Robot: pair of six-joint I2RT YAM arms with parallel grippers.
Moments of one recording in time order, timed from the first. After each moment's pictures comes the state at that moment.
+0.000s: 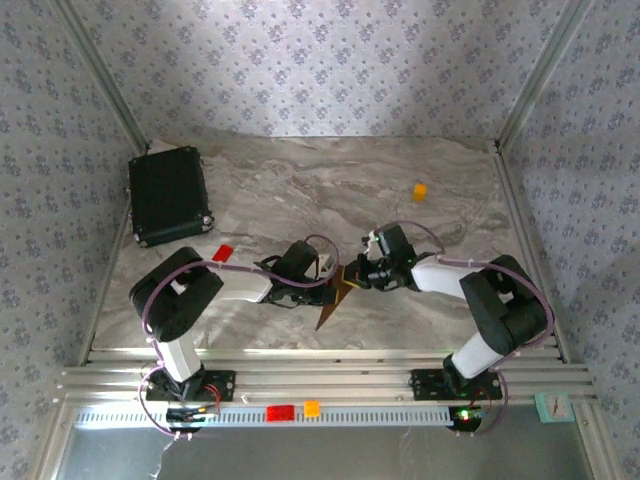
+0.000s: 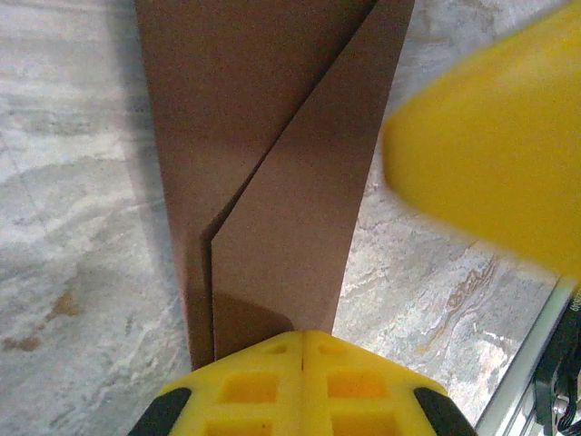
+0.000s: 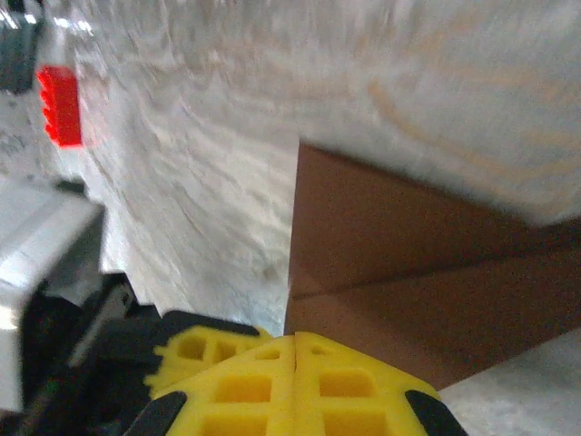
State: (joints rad) left arm -0.85 1.76 0.76 0.10 0.44 -0.72; right arm 0.53 1.58 0.63 0.05 -0.57 0.82
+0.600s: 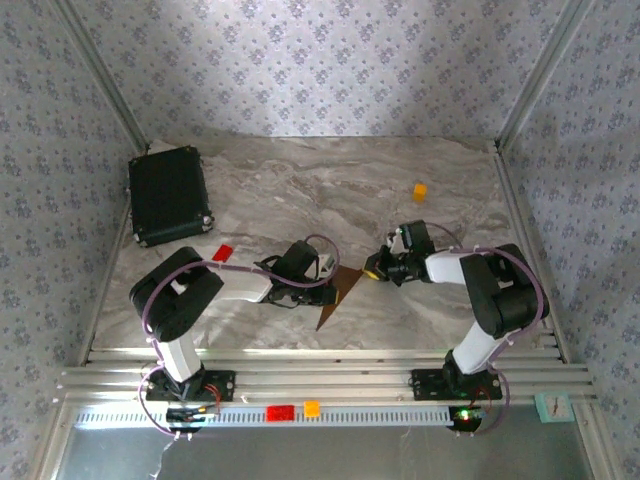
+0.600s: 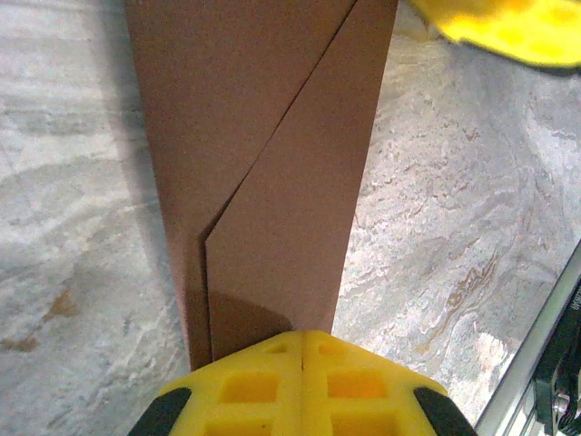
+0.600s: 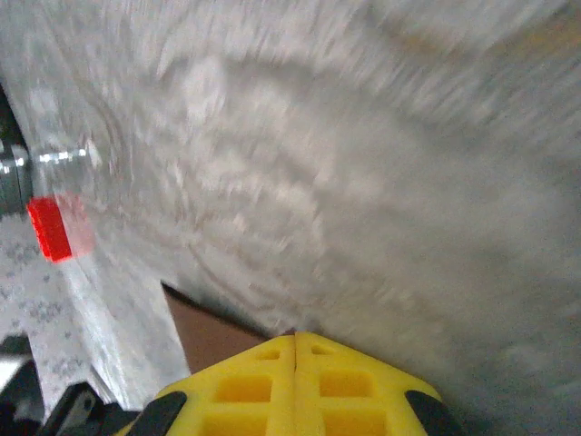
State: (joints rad) left arm -0.85 1.76 0.76 0.10 0.44 -0.72; right arm 0.28 1.67 0.63 0.08 -0.61 0.82
